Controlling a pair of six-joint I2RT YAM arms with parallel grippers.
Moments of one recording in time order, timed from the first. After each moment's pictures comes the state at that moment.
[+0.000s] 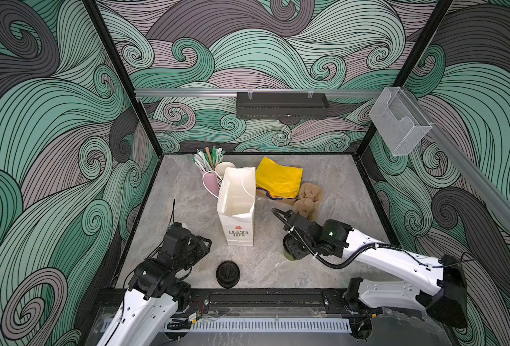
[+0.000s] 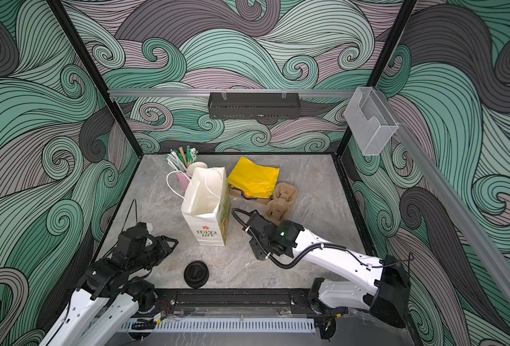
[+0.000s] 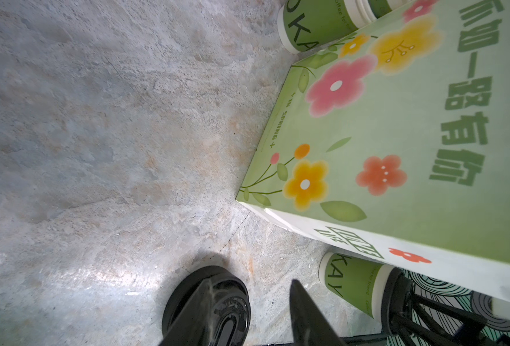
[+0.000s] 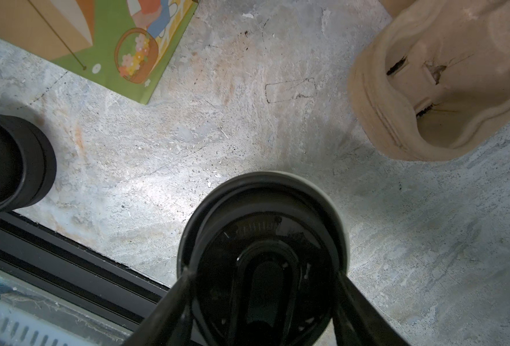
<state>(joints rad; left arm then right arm) -0.39 0.42 0.56 -0.95 0.09 -1.02 1.02 1.21 0.97 -1.00 0.21 0.44</state>
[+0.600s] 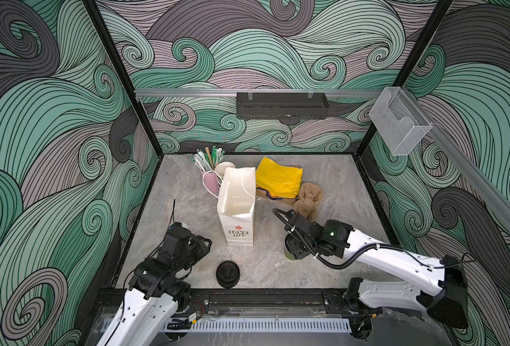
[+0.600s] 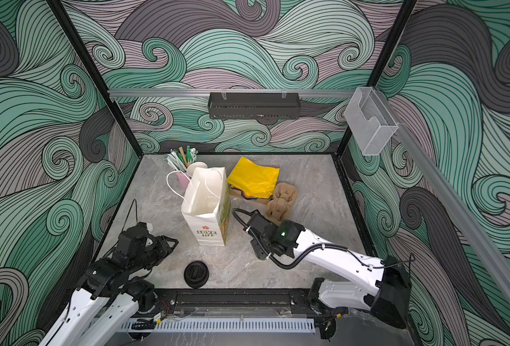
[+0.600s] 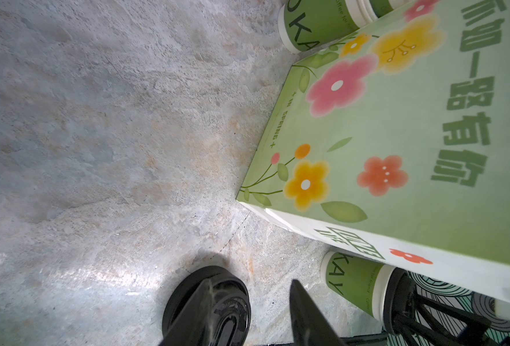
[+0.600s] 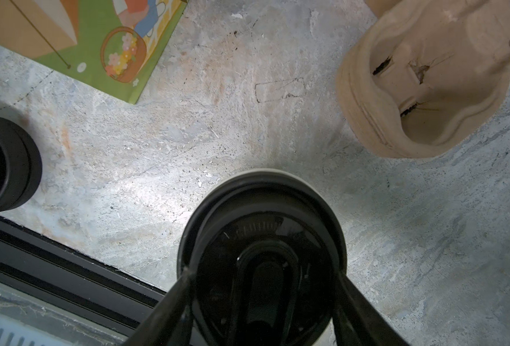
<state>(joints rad) -0.39 0.42 0.56 -0.95 0.09 -1.02 1.02 1.20 0.97 -1.02 0.24 0.44</state>
